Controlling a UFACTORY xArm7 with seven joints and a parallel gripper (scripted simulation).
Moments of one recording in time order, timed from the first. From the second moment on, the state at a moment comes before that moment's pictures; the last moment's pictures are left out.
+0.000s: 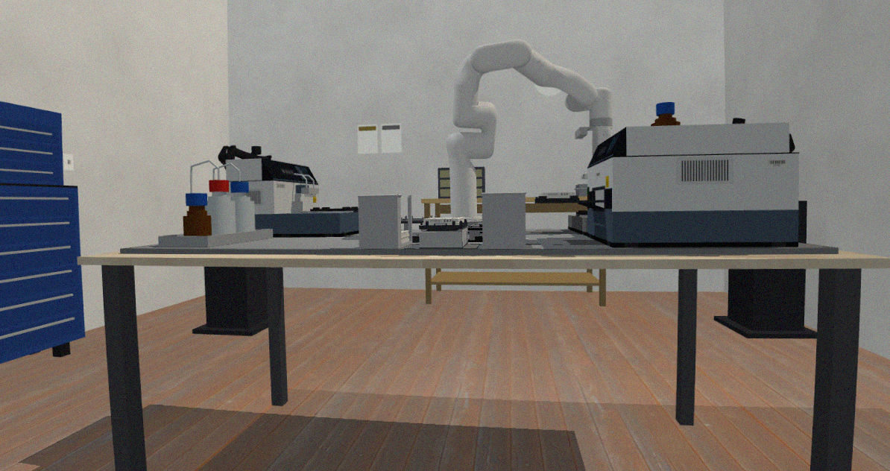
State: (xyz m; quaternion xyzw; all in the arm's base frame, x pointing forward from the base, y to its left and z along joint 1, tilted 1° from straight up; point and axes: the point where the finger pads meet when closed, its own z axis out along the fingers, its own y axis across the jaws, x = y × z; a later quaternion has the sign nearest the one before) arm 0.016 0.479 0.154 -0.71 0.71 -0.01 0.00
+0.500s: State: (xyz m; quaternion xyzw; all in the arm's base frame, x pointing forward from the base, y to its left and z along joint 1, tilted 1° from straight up) arm 0.017 0.479 0.137 -0.71 0.71 -0.01 0.00
